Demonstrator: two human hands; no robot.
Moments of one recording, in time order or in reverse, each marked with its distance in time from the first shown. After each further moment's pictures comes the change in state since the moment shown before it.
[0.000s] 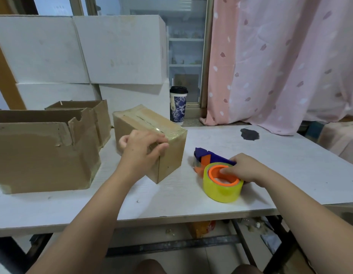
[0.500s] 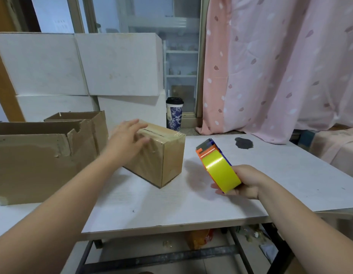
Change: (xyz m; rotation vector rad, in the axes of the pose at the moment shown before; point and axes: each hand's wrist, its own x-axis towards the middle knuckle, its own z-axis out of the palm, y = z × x) left_hand 0.049 -0.038 -0.016 0.147 -0.136 -0.114; right_hand -0.017 0.000 -0.001 0.955 -0.168 0.167
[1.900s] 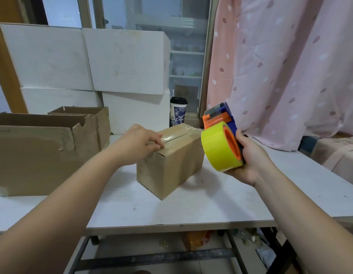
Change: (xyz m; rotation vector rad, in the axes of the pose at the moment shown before) left_hand -0.016 0.037 -0.026 -0.057 -0.294 0.083; right_hand -0.024 -0.047 0.031 0.444 -0.004 -0.213
